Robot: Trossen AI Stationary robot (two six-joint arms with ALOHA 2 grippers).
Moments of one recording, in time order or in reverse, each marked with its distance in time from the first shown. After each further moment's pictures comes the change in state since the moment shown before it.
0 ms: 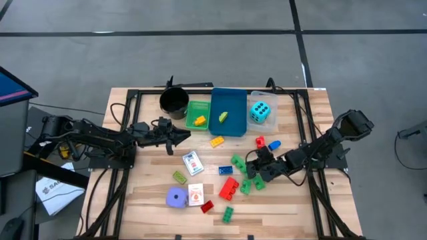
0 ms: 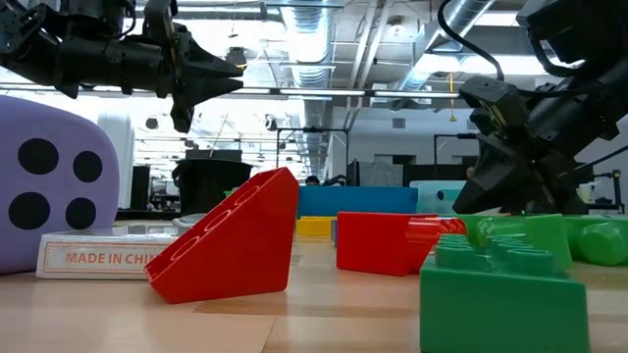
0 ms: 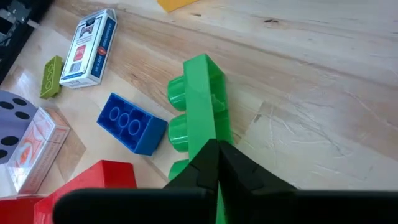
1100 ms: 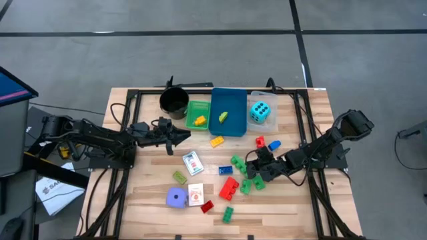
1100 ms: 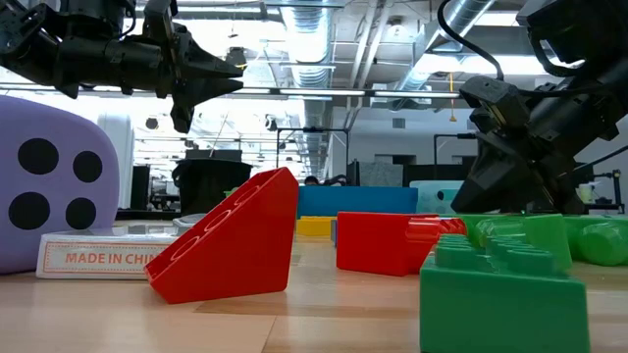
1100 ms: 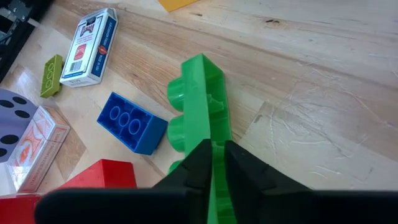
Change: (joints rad) left arm 0.000 0.000 0.000 -0.003 0.000 0.000; right arm 0.000 0.000 -0.001 0.002 -0.001 -0.004
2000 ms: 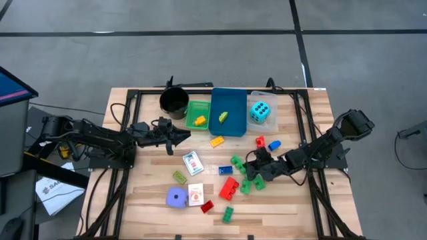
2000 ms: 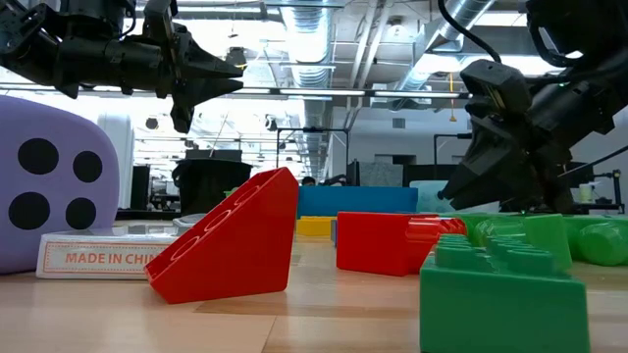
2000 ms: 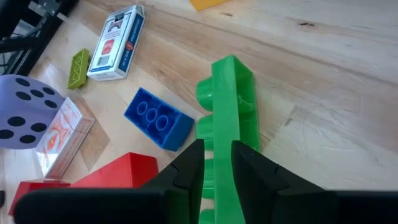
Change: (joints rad) left arm 0.000 0.000 0.000 0.000 0.000 0.000; right arm -0.004 -0.008 0.000 0.070 -0.024 -0.076
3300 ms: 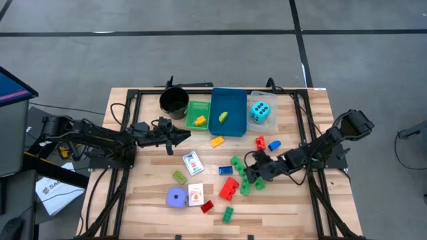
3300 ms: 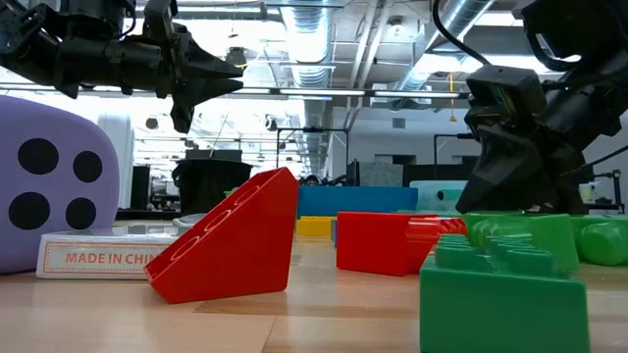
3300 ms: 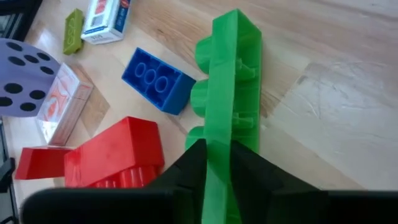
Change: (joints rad) left arm 0.000 0.000 0.000 0.000 0.000 0.000; right arm -0.009 0.007 0.001 -0.014 -0.150 0.012
